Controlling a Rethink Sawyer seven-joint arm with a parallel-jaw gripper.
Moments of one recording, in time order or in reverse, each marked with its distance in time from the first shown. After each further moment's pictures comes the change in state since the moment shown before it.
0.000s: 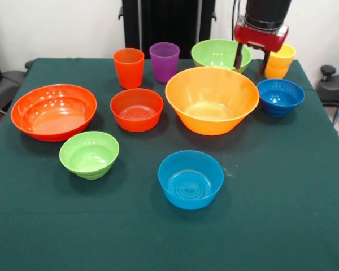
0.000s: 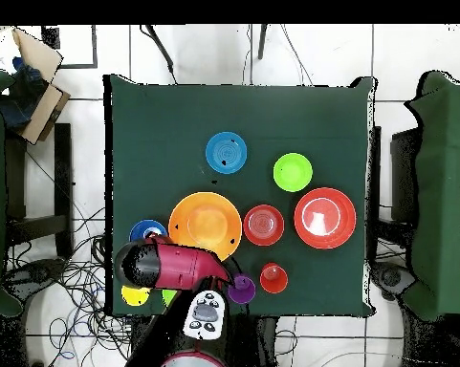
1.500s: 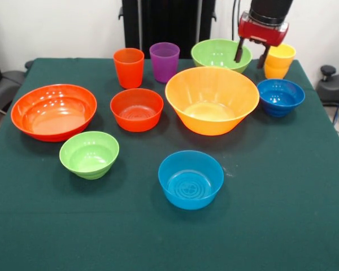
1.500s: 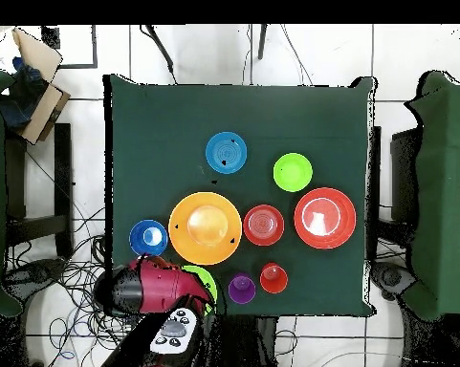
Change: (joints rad) arm 0.127 0.037 -0.066 0.064 0.000 -0.097 0.000
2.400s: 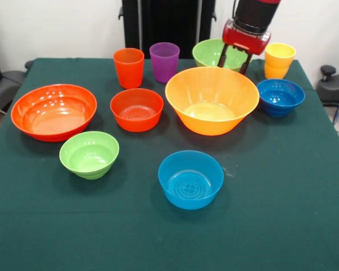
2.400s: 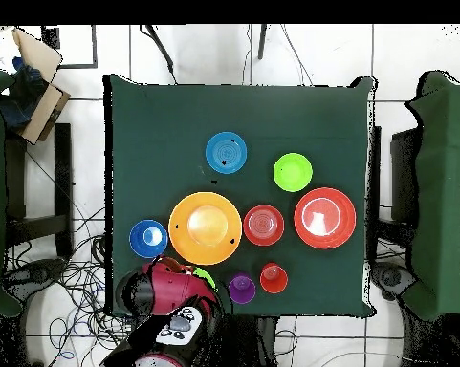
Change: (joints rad) arm 0.013 0.077 -0.058 0.002 0.001 -0.084 0.000
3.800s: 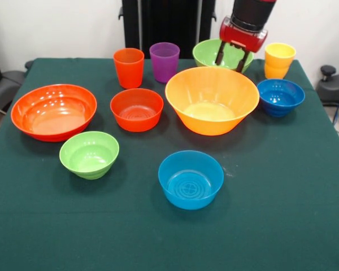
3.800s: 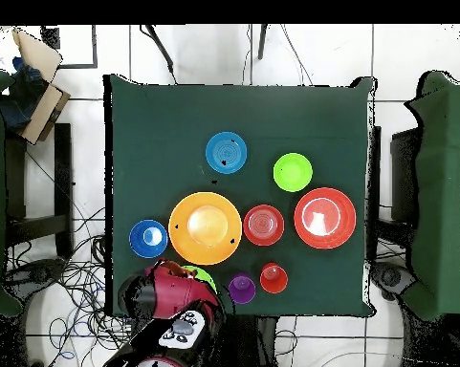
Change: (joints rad) arm -0.006 -0.007 0.002 0.025 0.009 0.000 0.000
